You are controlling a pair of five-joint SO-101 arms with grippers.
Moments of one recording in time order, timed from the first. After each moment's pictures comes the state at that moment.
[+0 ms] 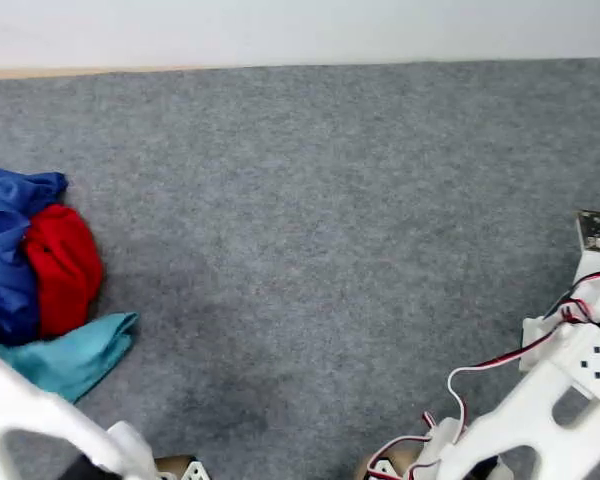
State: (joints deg) left arm -54.9 -29.2 5.2 93.7 -33.4; right arm 40.5 -38.9 25.1 100.5 31.5
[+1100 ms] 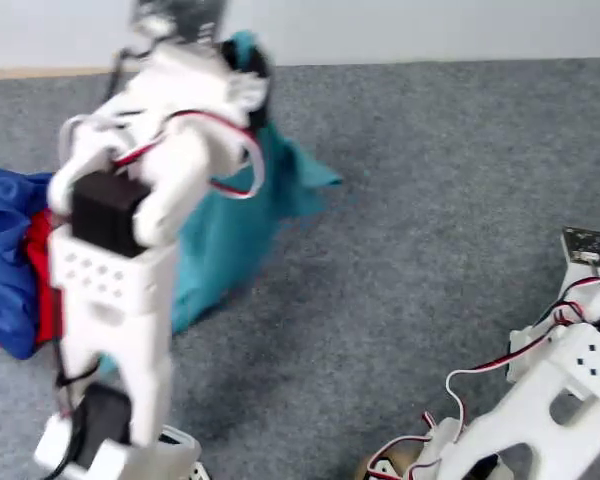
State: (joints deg) left arm 20.5 -1.9 -43.1 77.4 0.5; right arm 40.5 -38.9 31.7 100.5 31.5
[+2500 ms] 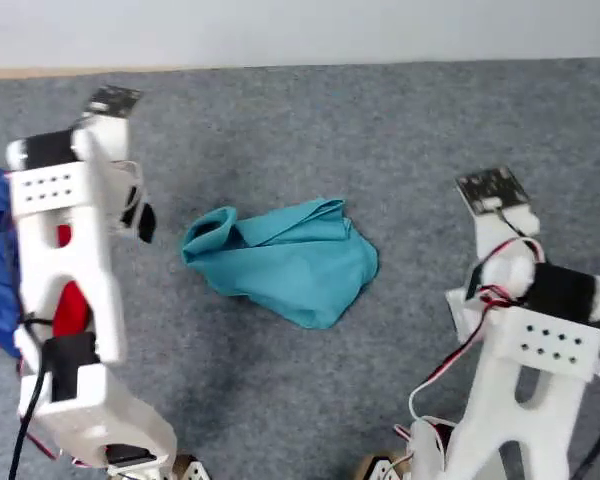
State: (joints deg) left arm -16.4 8.9 -13.0 98.9 -13.2; right arm 9.8 -38.9 21.9 97.4 27.7
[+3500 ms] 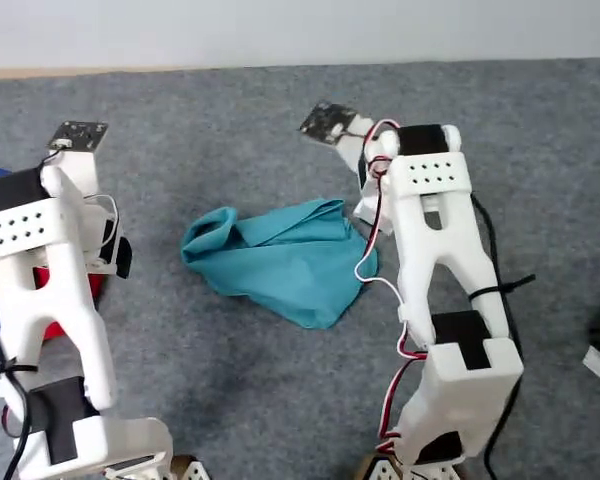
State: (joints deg) left arm -21.1 -3.6 4.1 98.9 -12.4; right arm -10.6 17.0 -17.1 82.5 54.3
